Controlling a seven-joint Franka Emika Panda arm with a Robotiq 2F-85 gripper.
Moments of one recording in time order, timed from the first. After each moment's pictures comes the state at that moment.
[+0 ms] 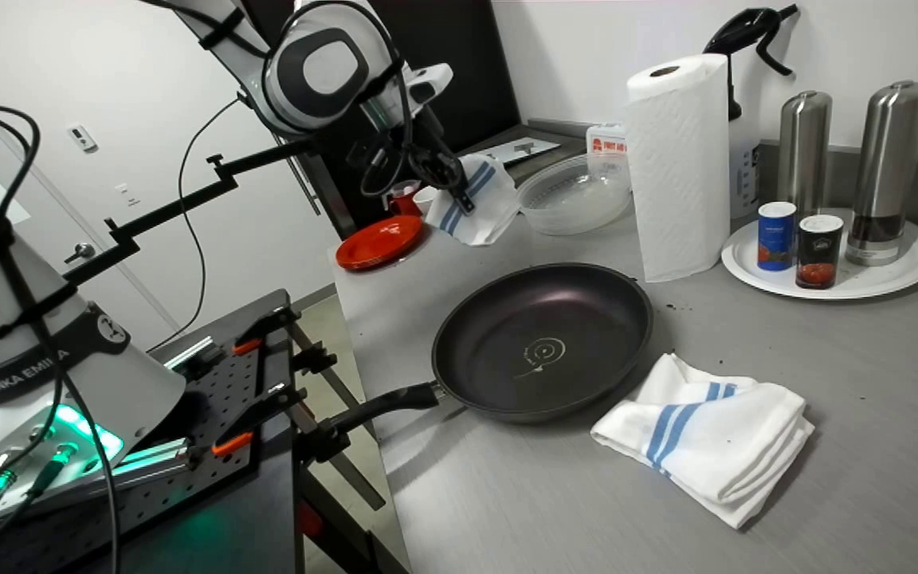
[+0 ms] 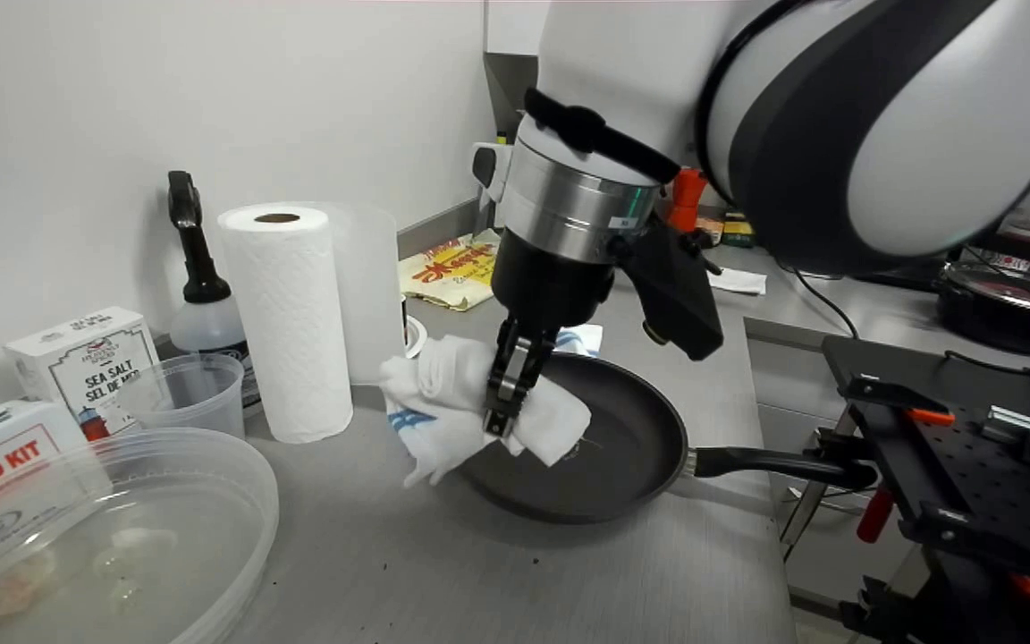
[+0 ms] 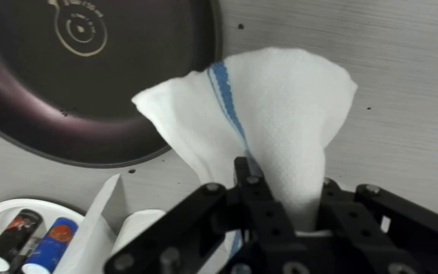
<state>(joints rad) 0.50 0.41 -0.28 -2.41 -0.10 3.03 0.23</state>
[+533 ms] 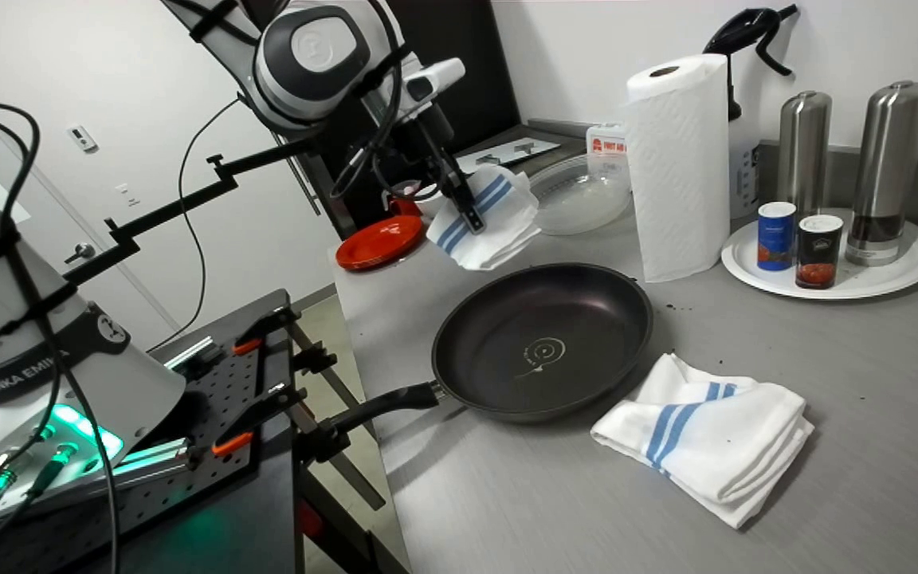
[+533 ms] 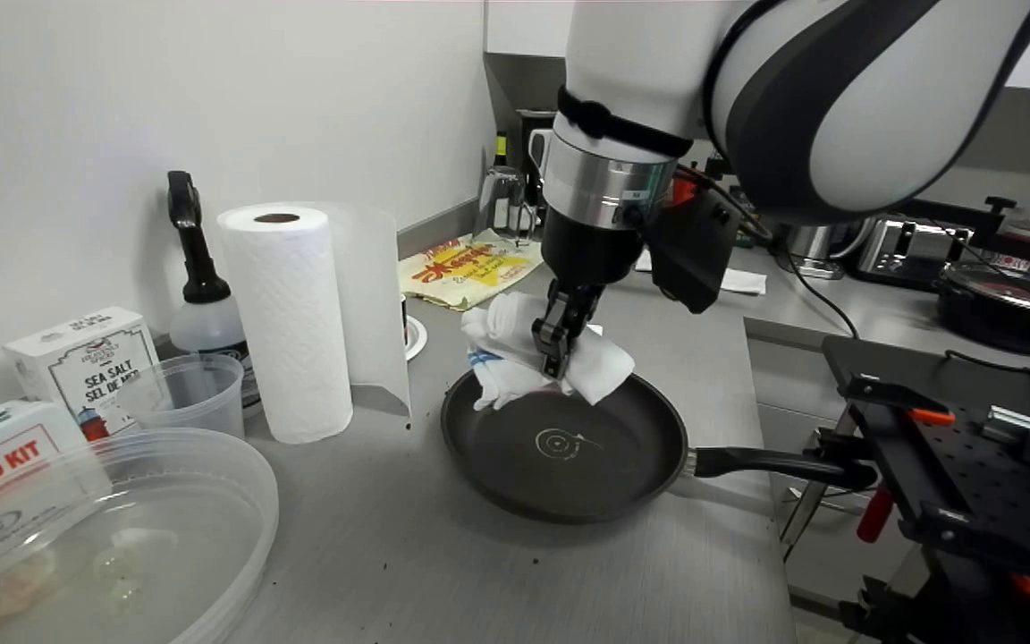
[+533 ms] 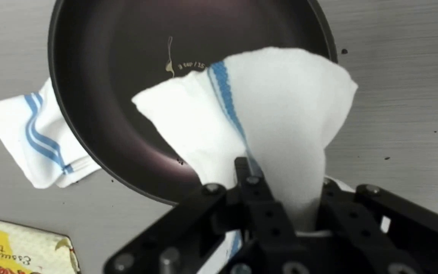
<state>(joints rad) 0.61 0.38 -0.52 -2.46 -0.20 2.92 0.44</state>
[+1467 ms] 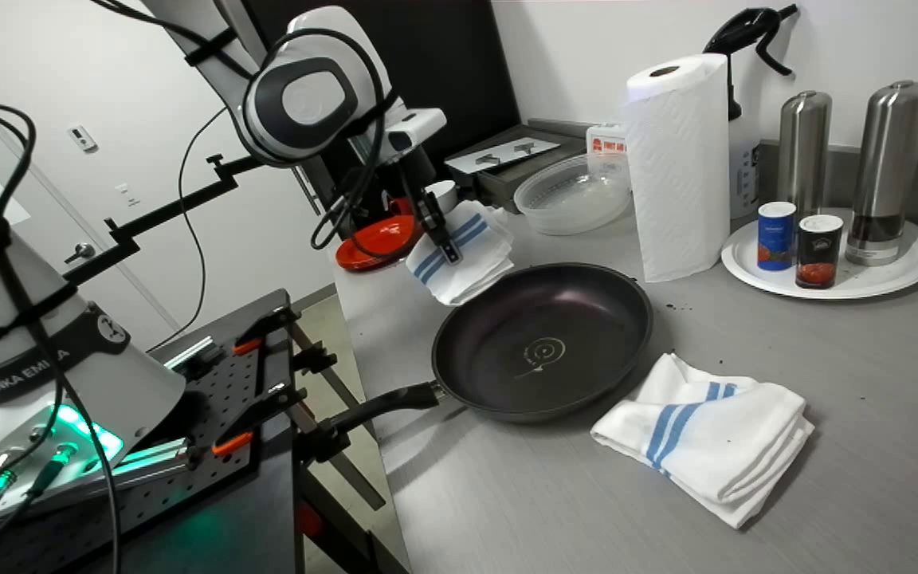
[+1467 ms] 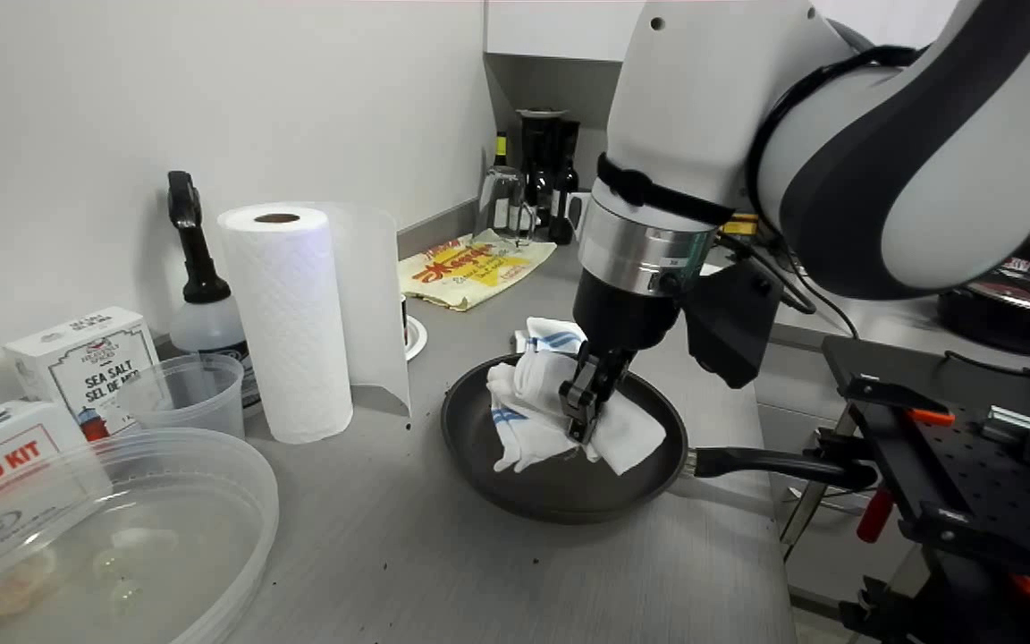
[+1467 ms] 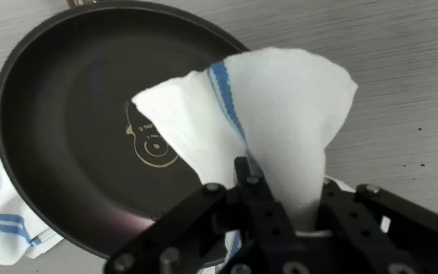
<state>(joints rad) 0.44 0.41 -0.31 -2.54 -0.16 3.04 0.53</state>
